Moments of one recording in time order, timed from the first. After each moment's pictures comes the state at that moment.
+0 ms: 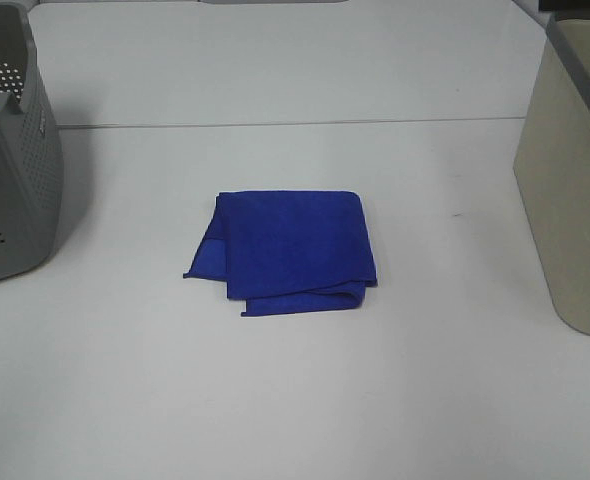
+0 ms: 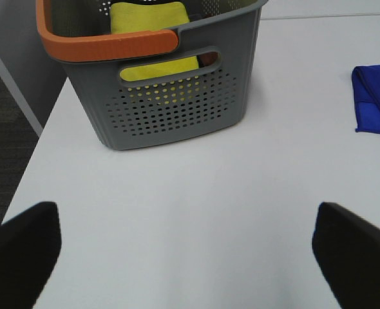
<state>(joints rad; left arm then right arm) 0.08 -0.01 -0.50 0.00 1.05 0.08 0.00 1.49 -1.17 0.98 0.78 -0.85</state>
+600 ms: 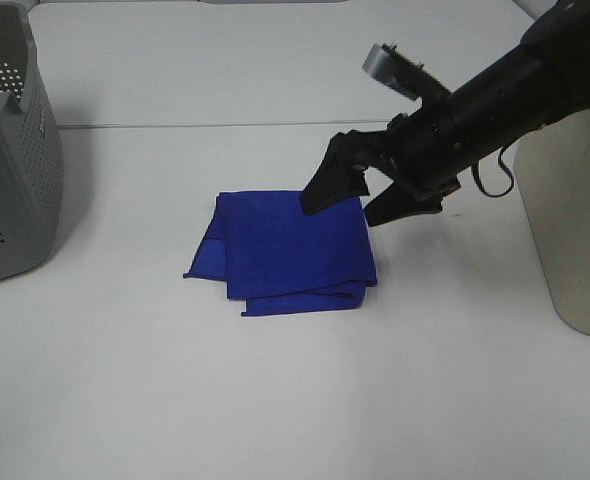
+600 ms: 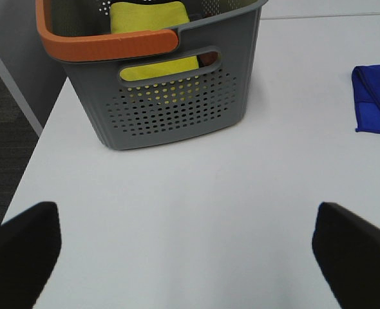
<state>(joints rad) 0.08 -0.01 -0.50 0.00 1.05 0.08 0.31 1.92 -1.17 0.91 0.73 -0.78</state>
